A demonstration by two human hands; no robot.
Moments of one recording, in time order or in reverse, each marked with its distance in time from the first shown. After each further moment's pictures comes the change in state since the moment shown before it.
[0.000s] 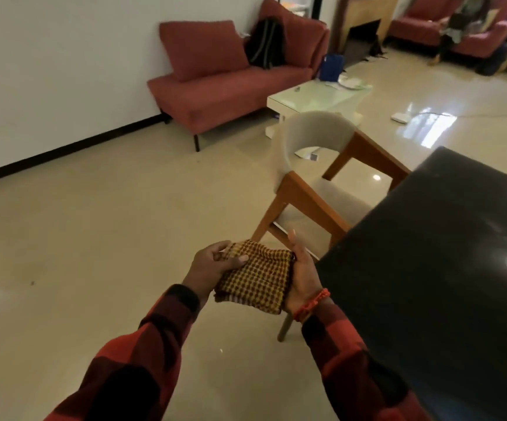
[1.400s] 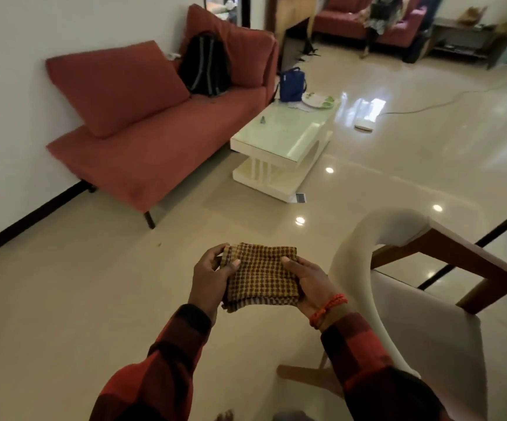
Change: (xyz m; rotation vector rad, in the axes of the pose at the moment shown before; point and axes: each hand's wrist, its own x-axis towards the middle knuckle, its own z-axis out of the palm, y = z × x) left_hand 0.724 0.319 -0.150 -0.033 -0.107 0.107; right_hand 0.671 -0.346 0.100 -0.044 0.527 -0.224
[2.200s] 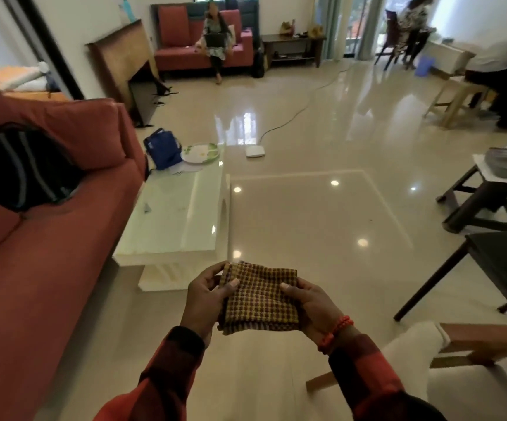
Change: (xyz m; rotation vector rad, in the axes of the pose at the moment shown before) left_hand 0.492 0.171 0.305 0.137 -0.596 -0.047; right_hand 0.371 -0.321 -0.096 0.316 0.267 -0.219
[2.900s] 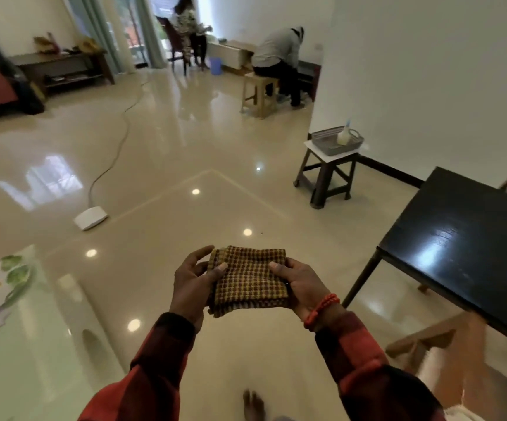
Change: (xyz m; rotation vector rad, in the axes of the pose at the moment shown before) left_hand 0.460 0.116 0.280 0.134 -0.656 -0.115; right_hand 0.252 -0.297 -0.103 0.249 0.603 -0.392
